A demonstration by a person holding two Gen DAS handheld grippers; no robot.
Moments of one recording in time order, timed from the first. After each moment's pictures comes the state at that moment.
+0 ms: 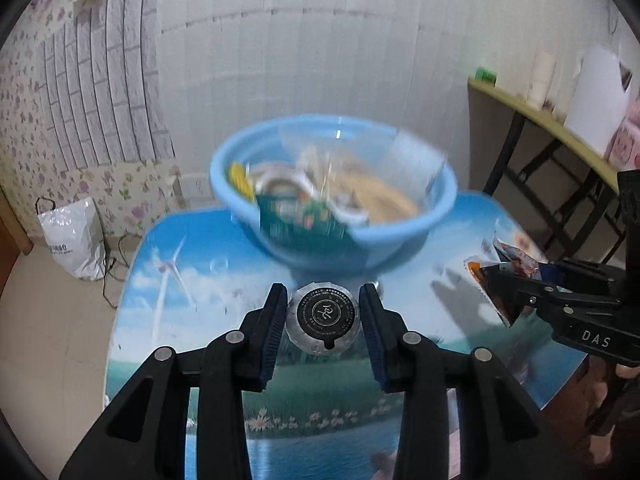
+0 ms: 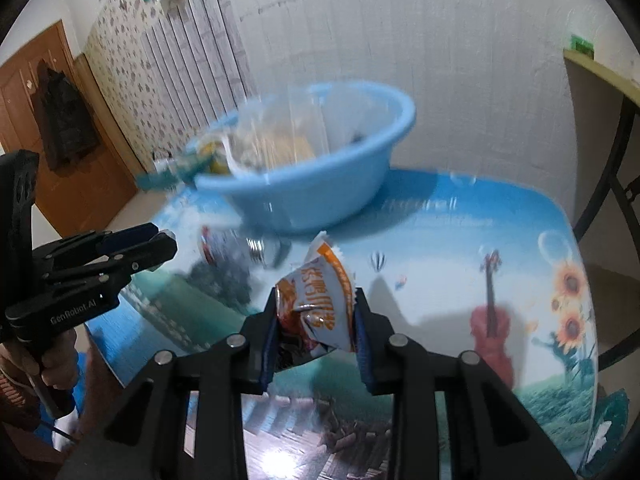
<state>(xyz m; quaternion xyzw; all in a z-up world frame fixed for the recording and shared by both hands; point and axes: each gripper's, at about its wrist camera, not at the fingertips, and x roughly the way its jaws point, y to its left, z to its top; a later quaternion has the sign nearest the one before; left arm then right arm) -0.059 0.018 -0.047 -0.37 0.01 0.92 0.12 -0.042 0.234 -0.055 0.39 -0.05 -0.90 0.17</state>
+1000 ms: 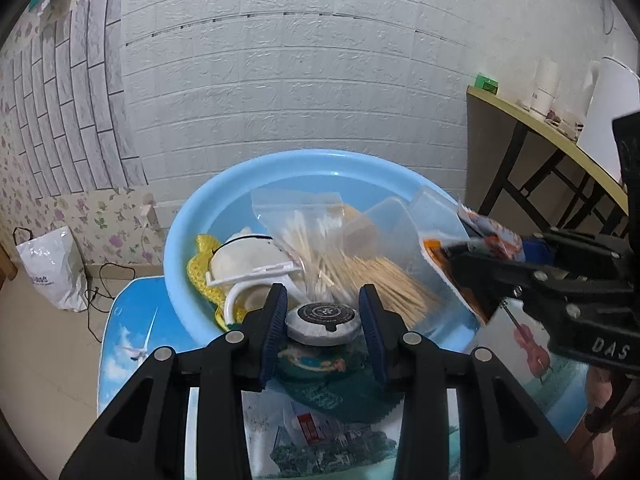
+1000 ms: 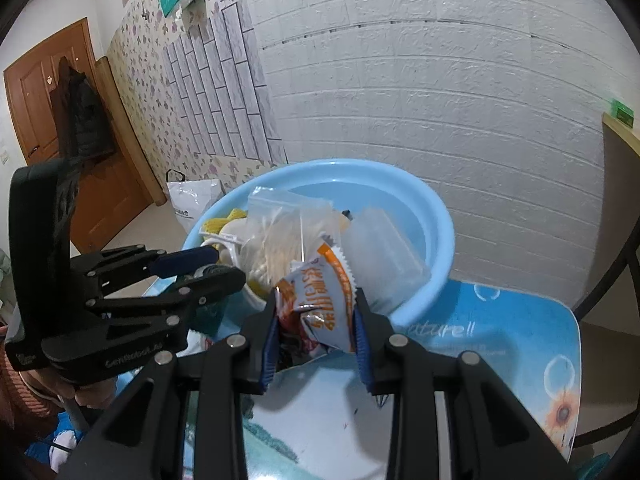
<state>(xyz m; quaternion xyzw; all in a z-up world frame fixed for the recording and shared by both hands) -0.154 0.035 -0.048 -0.37 0.02 0.92 0.16 -0.131 0.208 -0.018 0.36 -0.01 -0.91 0.21</state>
